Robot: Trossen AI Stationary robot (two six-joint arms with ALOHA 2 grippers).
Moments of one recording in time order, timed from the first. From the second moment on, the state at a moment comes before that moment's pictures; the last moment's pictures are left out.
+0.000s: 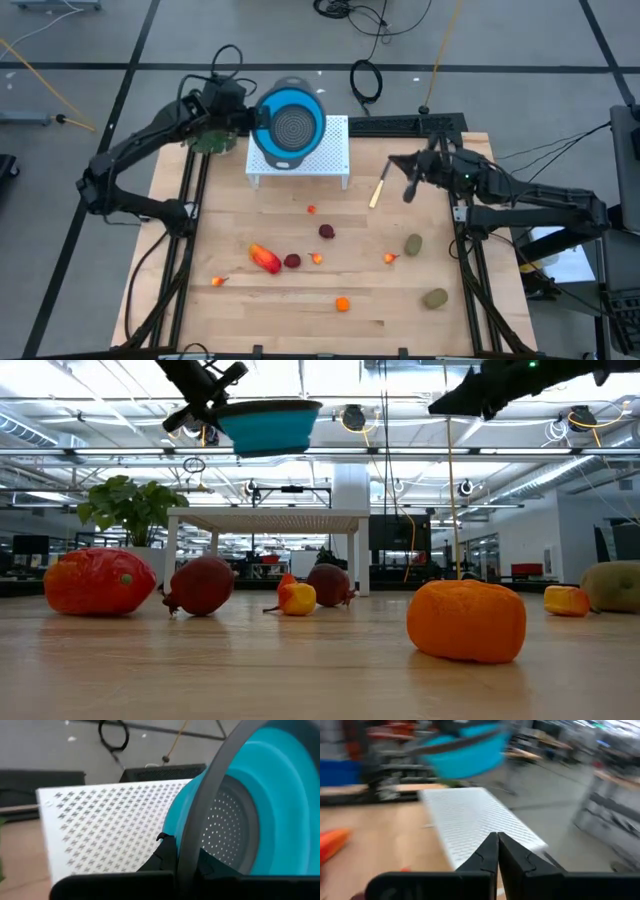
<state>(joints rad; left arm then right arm) 0.66 1.27 1.38 -0.77 -0.03 -0.73 -0.24 0.72 0.63 -0.02 0.19 -0.17</state>
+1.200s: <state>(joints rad) 0.87 1.40 1.40 -1.01 0.19 -0.71 -0.43 0.45 0.33 0.07 -0.35 -0.14</state>
